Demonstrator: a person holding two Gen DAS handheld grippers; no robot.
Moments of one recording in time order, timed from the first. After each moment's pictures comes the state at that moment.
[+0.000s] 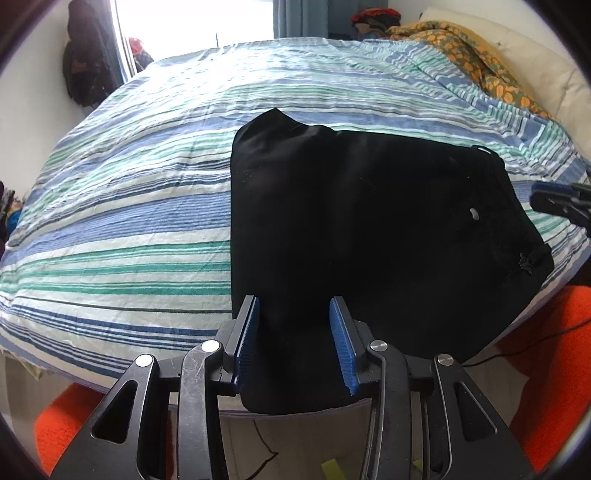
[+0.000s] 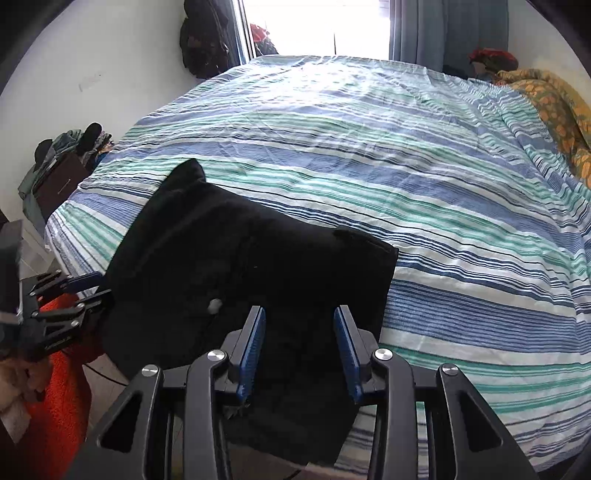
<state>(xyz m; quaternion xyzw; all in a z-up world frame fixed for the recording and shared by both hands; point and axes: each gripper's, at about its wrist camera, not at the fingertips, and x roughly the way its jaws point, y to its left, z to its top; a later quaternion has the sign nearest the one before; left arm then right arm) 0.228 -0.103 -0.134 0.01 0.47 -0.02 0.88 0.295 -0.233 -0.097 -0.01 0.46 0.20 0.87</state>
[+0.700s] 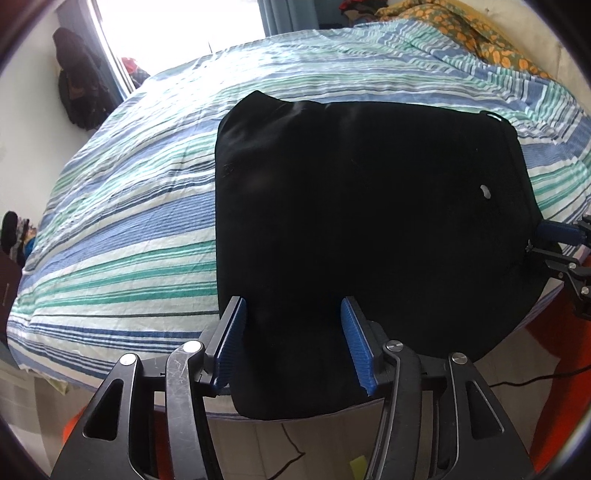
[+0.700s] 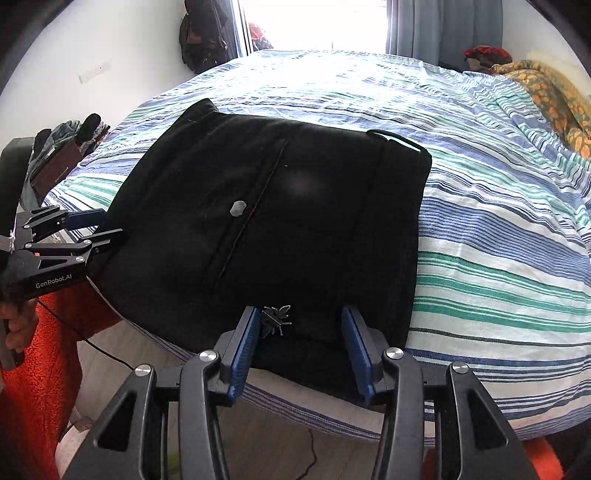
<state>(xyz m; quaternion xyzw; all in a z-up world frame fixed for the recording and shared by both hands) 0.228 -0.131 -0.151 0.08 0.47 0.00 0.88 0.254 -0.215 -0.163 -0.01 0.47 0.17 0.87</state>
